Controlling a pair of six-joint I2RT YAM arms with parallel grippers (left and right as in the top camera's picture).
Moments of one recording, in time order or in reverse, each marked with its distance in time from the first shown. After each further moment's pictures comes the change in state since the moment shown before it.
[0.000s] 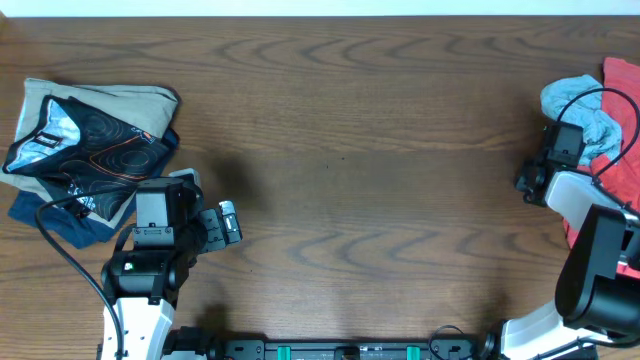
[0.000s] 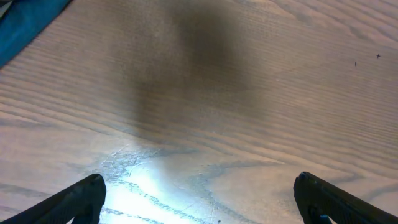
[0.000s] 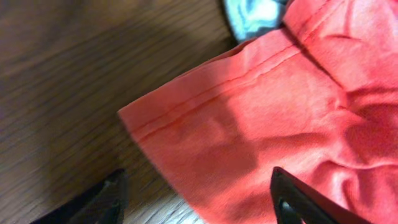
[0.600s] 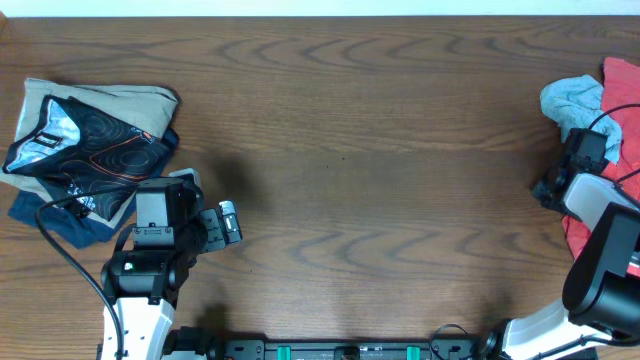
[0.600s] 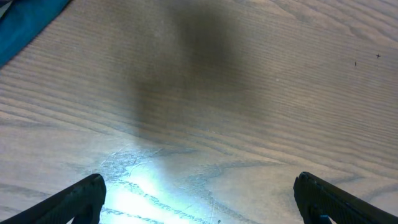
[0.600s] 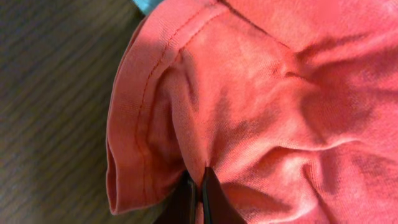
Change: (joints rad) left arm 0.000 0.000 0.000 0.000 0.000 0.000; right arm -0.107 0.008 0.023 -0.100 -0.057 0.091
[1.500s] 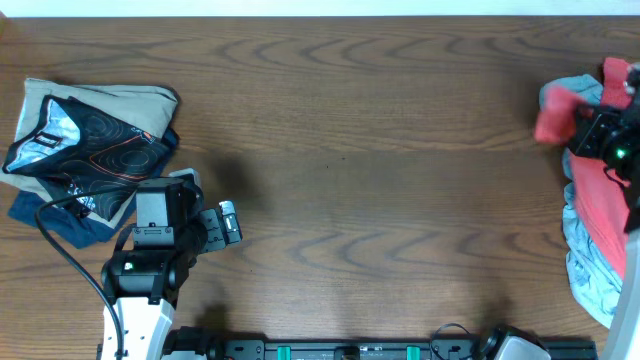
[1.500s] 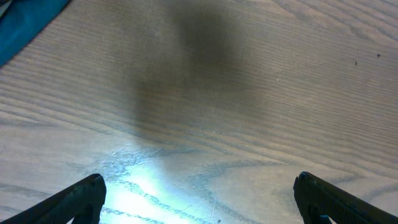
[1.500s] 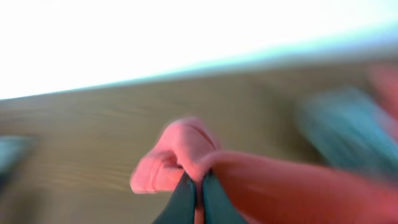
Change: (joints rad) left arm 0.000 0.000 0.000 -0.001 0.000 0.000; right arm -0.041 -0.595 0.383 -0.301 -1.042 -0.262
